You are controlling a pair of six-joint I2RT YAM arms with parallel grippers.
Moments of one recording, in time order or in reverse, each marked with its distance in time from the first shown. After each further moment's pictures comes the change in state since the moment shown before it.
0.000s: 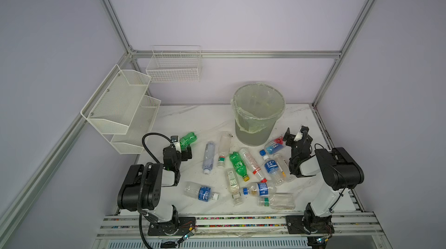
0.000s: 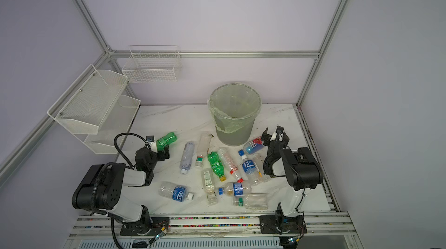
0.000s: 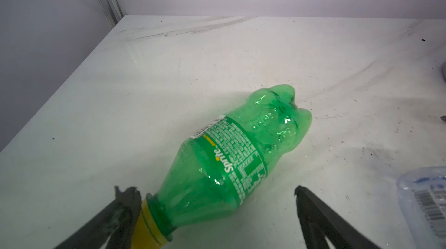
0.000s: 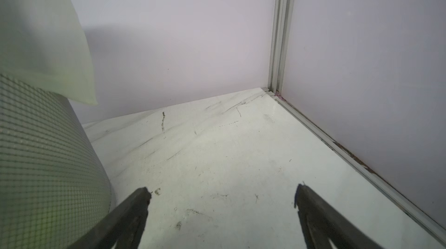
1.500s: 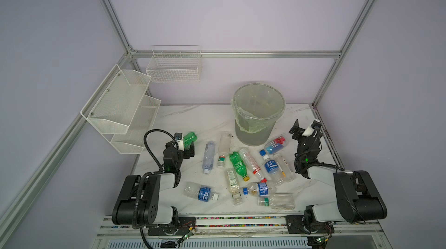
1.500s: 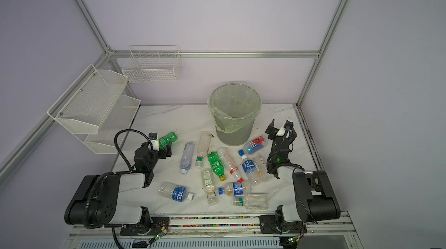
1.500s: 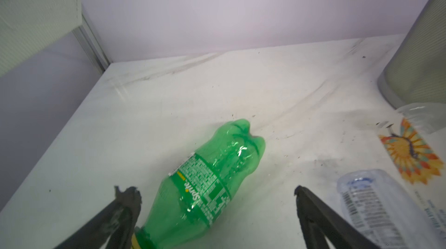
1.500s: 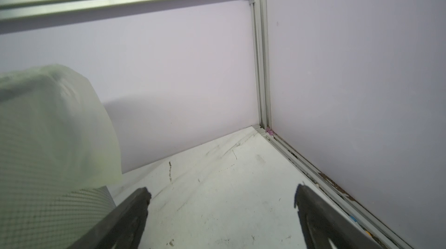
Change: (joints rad) left arm -0.080 -0.186 0.000 -0.045 0.029 0.084; right arm 0.000 -0.407 0.019 -0.290 0.069 0.074
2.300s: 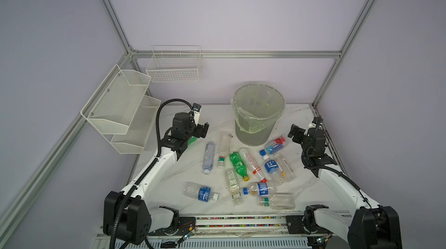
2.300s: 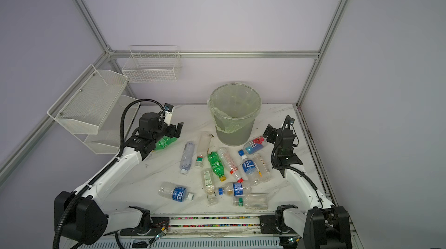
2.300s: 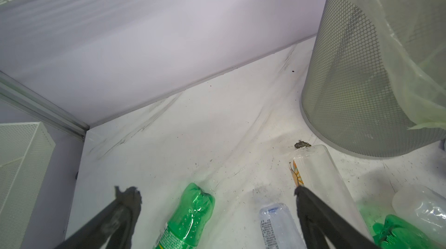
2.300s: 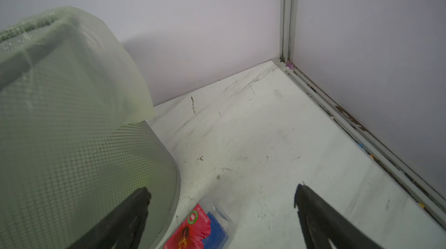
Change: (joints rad) left arm -0.222 -0.069 0.777 -1.090 -0.060 0.127; right arm 0.002 -0.271 0.180 -0.854 -0.190 0.198
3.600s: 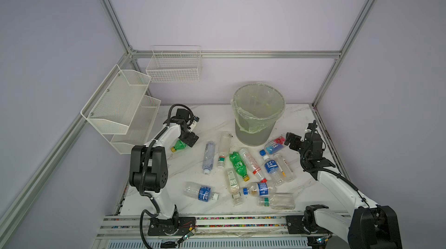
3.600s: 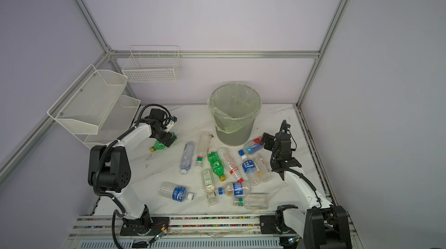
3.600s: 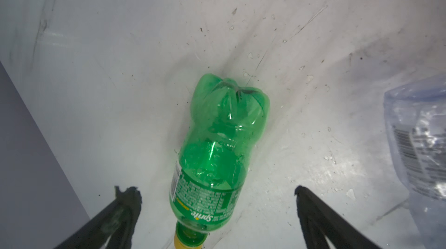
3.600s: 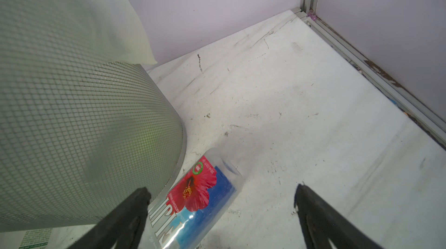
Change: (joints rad) left arm 0.185 0.483 0.256 -0.458 -0.053 0.278; right arm 0.003 -0.001 -0.056 -0.068 -0.098 0.051
